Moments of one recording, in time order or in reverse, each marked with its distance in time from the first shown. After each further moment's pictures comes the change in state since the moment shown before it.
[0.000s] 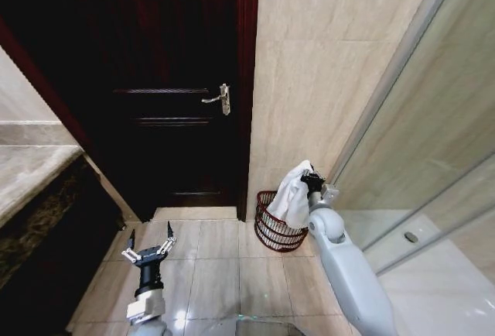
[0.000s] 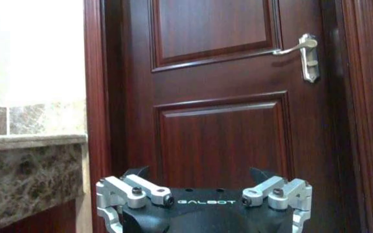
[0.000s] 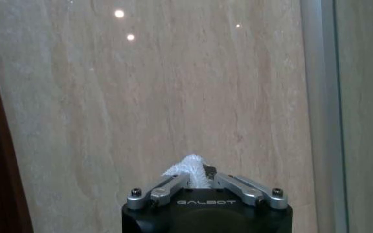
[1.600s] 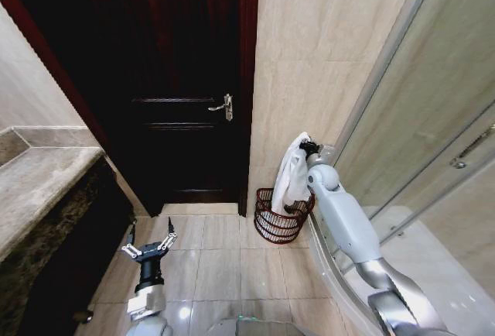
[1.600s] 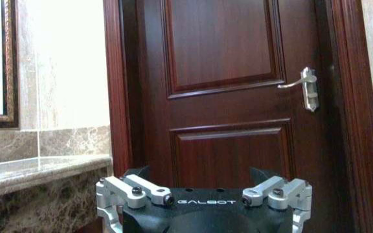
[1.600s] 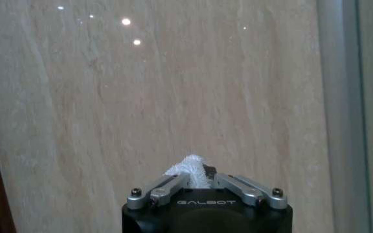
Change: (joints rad) left arm 0.004 -0.003 0.001 -0.044 0.017 0.048 -0.010; right arm 0.427 -0.078 -0.117 -0.328 0.173 -0.042 0.000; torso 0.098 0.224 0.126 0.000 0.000
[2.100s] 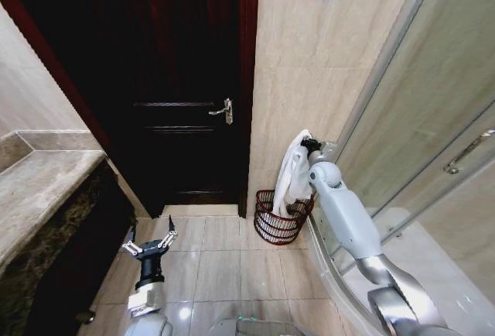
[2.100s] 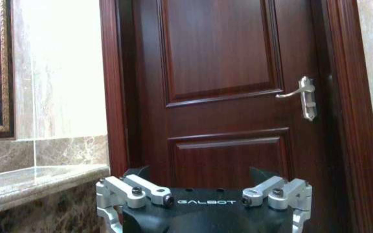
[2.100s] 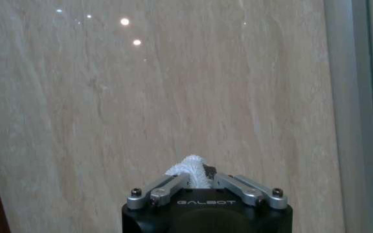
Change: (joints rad) left arm -0.007 0.009 0.002 -0.013 0.004 0.016 0.001; right arm 0.063 0.005 -0.020 -0.059 0.048 -0.001 -0.003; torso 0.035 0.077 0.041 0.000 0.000
